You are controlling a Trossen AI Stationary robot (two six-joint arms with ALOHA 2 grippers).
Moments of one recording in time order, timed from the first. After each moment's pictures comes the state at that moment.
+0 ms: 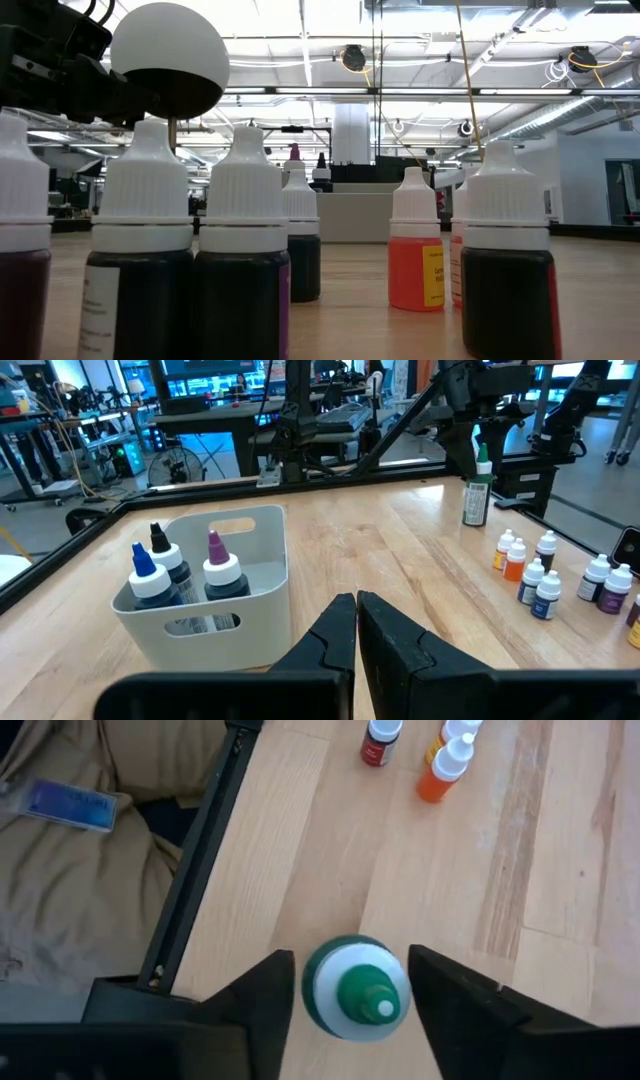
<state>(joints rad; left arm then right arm) -0.12 0.51 0.01 0.42 -0.01 0.07 0.90 1.72 1.18 -0.58 0.31 0.58</state>
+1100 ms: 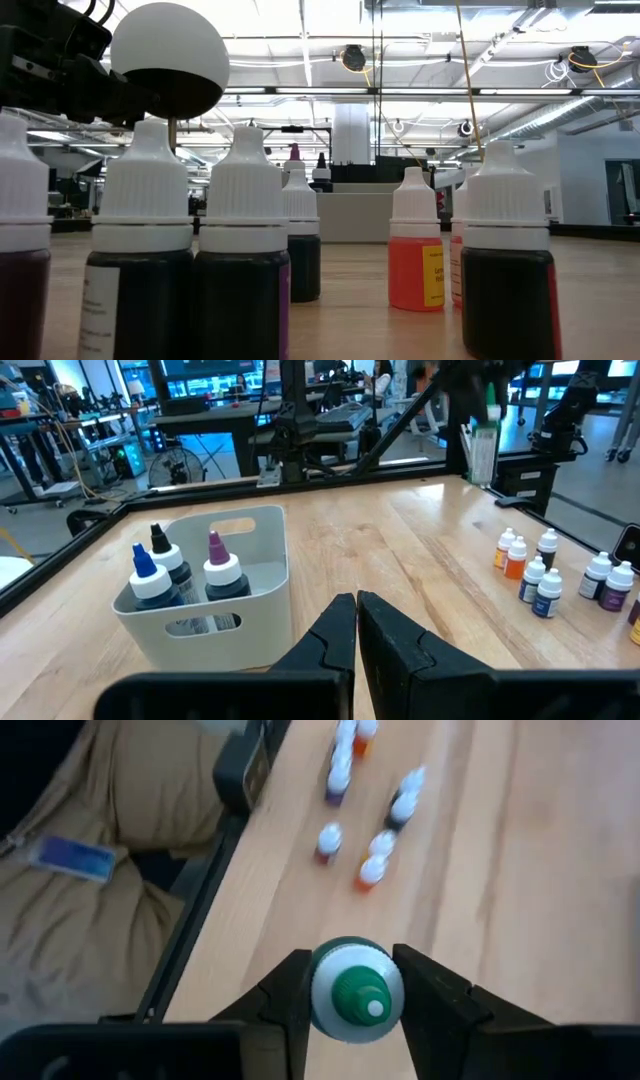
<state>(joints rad) -0.12 0.51 0.01 0.41 -0.01 0.08 0.86 1.61 1.31 -0.71 0.38 0.43</state>
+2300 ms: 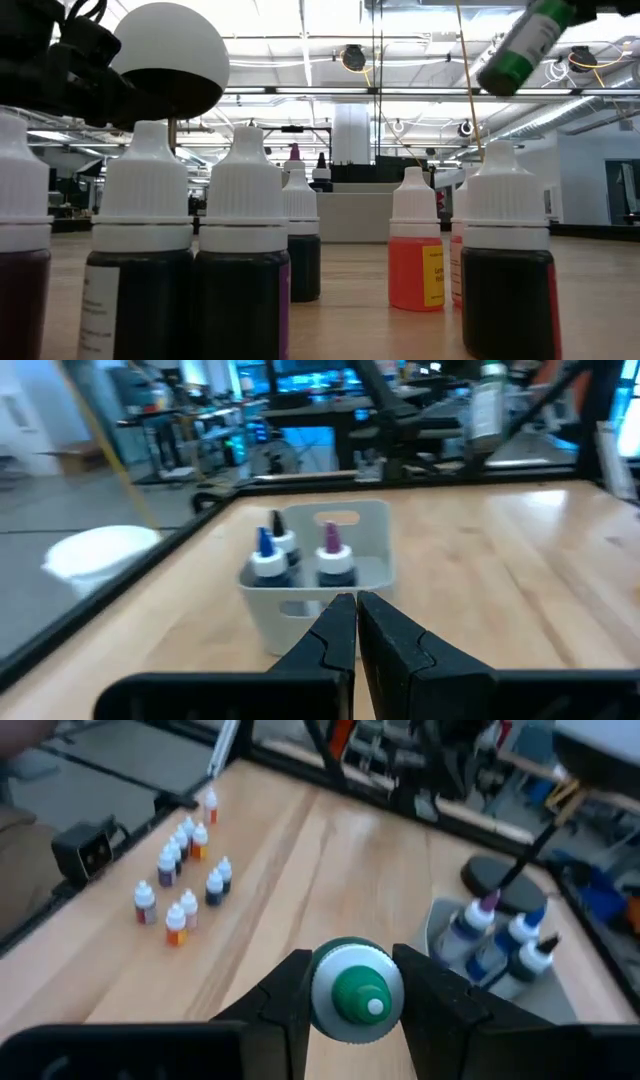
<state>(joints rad) -0.12 0.51 0.01 0.43 -0.29 0.07 0.74 0.81 0.56 -0.19 0.61 0.00</state>
